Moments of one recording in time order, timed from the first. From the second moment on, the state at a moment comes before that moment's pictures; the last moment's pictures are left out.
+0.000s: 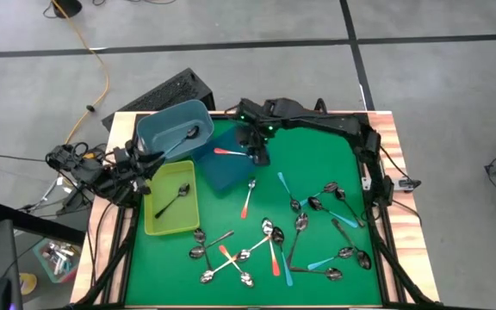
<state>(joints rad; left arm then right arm) -0.50 0.05 0.36 -0.22 -0.94 -0.14 -0.30 2.07 2.06 -1.13 -0.18 -0.46</state>
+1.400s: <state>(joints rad) -0.55 0.82 1.09 -0.87 -0.56 -0.46 0.06 1.92 2.21 -1.47 -0.18 -0.16</state>
